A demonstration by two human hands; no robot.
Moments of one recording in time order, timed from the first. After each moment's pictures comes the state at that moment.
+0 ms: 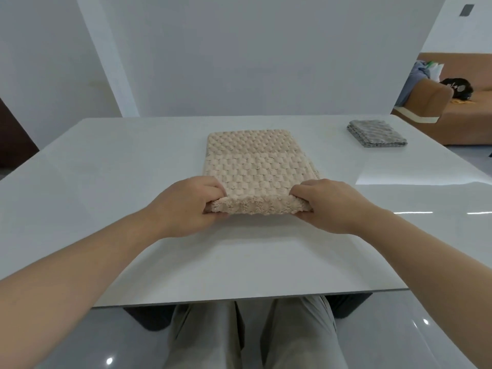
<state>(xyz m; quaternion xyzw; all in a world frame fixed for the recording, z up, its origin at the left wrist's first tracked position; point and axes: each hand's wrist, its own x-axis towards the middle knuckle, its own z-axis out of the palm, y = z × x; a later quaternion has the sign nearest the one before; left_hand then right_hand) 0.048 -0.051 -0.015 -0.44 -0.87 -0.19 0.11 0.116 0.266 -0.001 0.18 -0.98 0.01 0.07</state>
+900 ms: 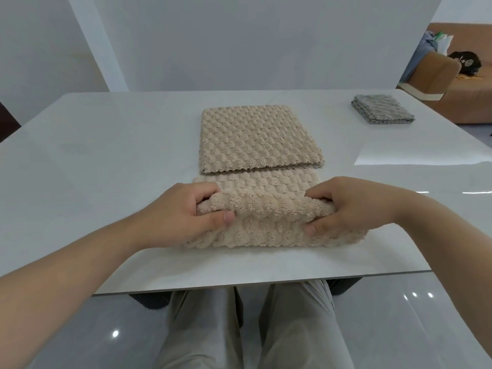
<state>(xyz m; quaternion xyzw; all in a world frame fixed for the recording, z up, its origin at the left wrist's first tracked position) 0.097 -0.052 -0.012 -0.32 -0.86 -0.38 -0.11 0.149 0.270 0.024 0.15 -0.95 0.21 -0.17</state>
